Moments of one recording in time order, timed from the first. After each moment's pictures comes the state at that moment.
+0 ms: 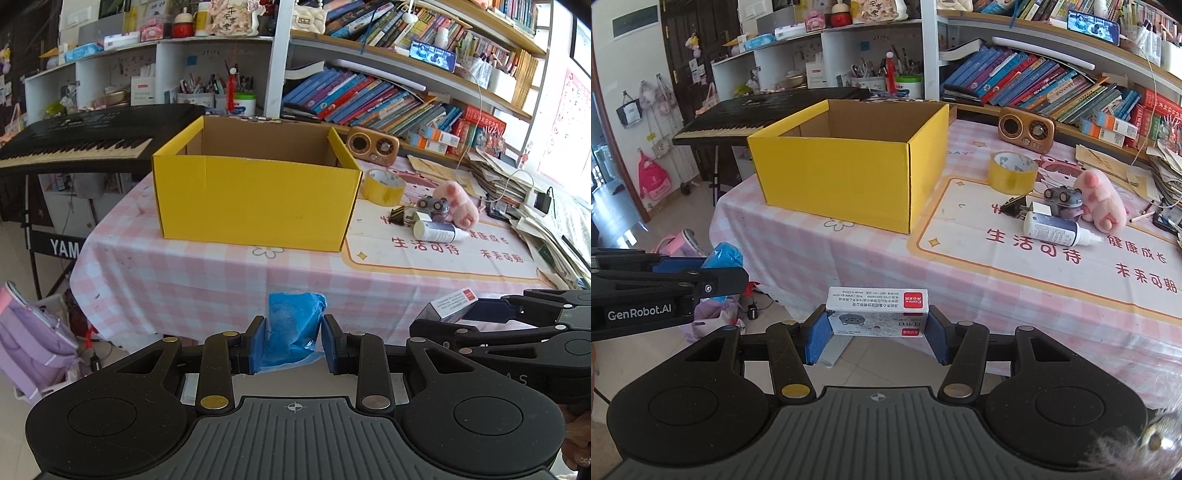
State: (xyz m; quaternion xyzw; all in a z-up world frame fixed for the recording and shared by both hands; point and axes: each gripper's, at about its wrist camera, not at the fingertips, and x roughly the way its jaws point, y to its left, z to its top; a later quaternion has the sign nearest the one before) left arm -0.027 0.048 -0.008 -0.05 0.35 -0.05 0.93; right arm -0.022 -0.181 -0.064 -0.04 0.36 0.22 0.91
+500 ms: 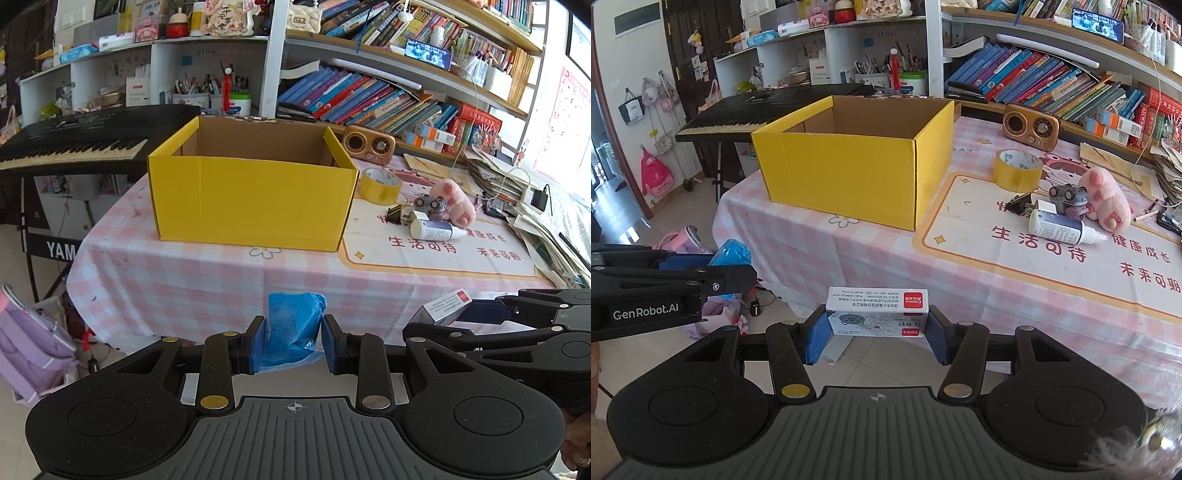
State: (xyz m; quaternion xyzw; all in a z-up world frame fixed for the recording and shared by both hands) left arm -0.026 0.047 -0.007 -0.05 0.35 -0.06 0.93; right arm -0.022 -0.177 -0.065 -0.04 0.36 0.22 0.91
